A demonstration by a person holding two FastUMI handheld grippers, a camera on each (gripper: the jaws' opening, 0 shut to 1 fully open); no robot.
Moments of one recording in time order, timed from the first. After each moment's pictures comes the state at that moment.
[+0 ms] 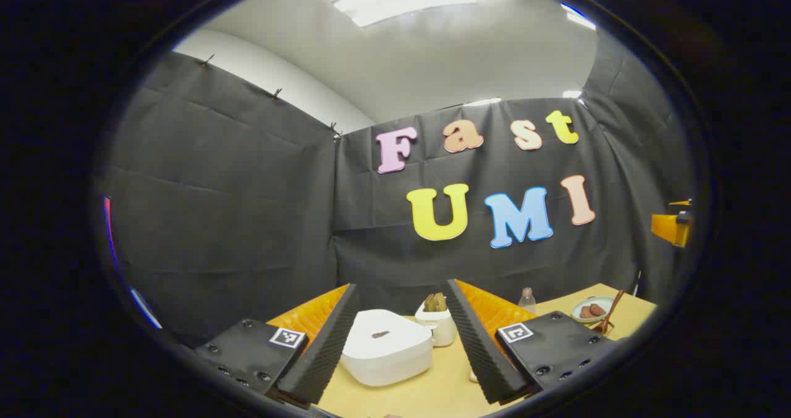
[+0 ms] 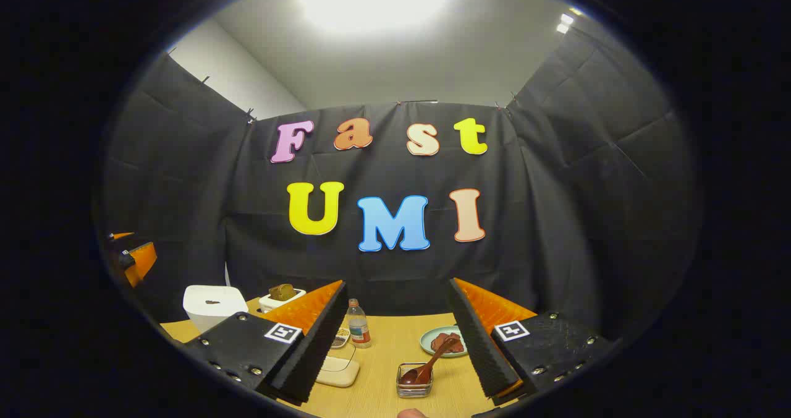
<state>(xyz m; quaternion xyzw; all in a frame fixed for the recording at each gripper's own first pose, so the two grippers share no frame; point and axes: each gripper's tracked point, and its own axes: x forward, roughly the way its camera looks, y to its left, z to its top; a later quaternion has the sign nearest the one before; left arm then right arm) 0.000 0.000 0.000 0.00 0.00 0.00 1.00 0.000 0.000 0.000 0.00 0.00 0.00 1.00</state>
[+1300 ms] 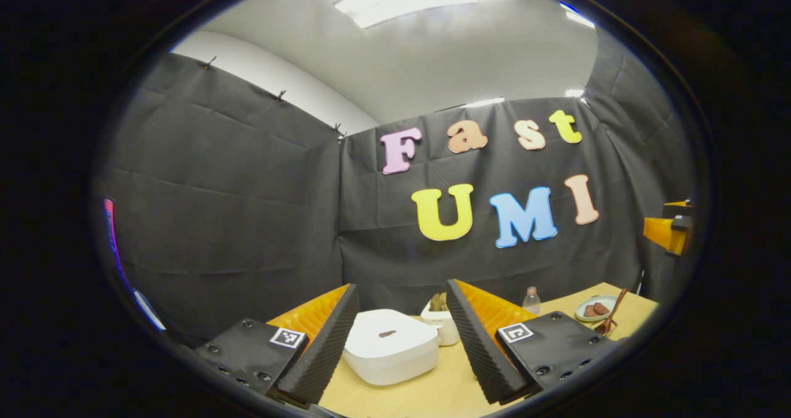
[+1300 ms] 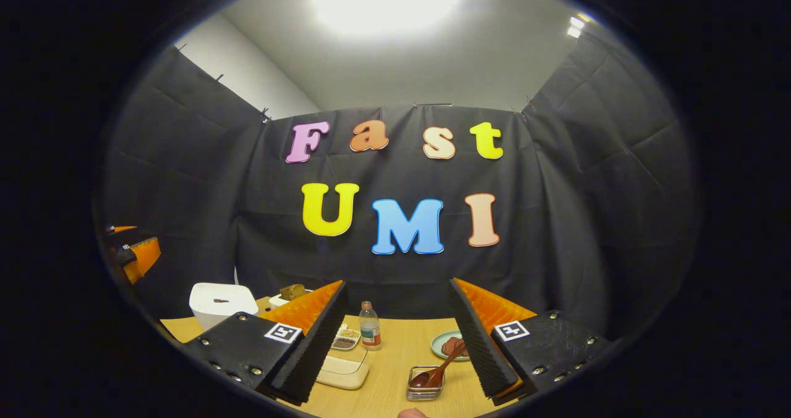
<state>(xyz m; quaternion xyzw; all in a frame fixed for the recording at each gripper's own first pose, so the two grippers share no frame) -0.004 0.007 0.002 0.00 0.00 0.01 1.00 0.001 0.022 0.000 -0.01 -0.01 0.02 1.00</state>
